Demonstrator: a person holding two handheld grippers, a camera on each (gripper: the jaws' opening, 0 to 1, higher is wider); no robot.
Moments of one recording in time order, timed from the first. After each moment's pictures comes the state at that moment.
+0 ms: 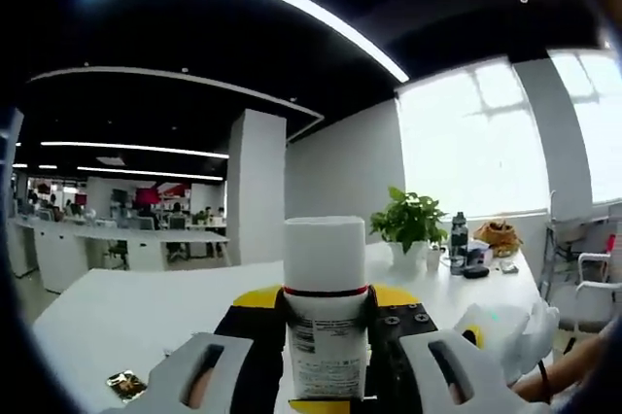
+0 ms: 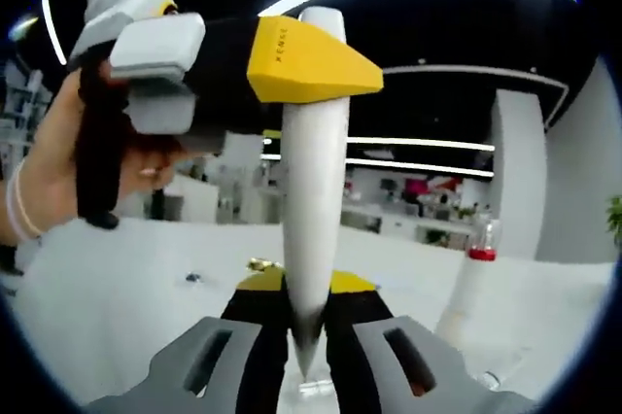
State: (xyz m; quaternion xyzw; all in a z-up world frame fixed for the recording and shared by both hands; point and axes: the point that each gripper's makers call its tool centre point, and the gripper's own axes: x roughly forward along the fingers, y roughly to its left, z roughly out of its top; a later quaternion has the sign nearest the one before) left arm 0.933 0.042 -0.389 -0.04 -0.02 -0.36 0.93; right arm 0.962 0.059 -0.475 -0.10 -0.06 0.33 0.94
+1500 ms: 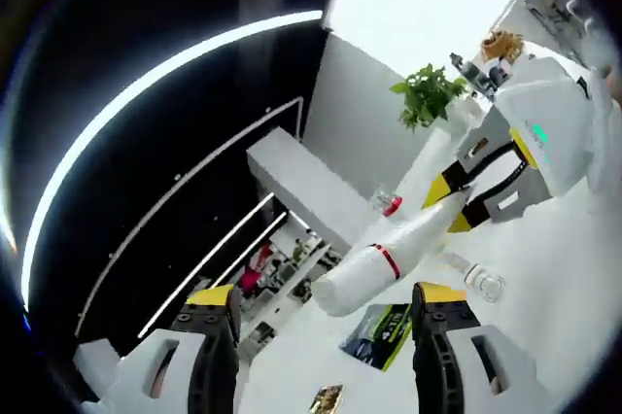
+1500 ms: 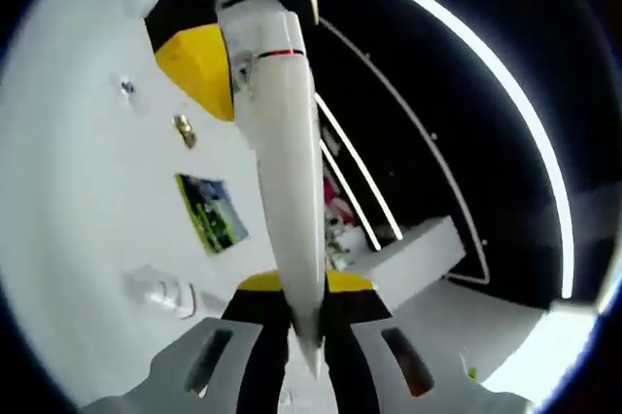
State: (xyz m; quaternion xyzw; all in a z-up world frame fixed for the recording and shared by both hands) left arm 0.947 0.130 -0.440 0.41 -0.11 -0.16 0.89; right arm 0.978 0.017 -0.475 -0.56 -0.10 0.09 0.82
